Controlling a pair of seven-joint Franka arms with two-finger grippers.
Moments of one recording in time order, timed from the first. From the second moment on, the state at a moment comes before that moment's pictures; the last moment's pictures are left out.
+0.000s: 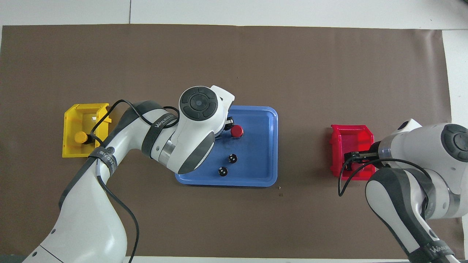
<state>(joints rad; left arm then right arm) -0.68 0.37 0.00 -1.76 -0.01 2.10 -0.86 0.14 -0.17 -0.11 -2.43 0.04 2.20 0.01</state>
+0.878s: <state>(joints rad) -0.48 0.22 0.02 -1.71 -0.01 1.80 -0.60 0.14 -0.17 -0.12 -2.48 0.04 2.24 -0.04</state>
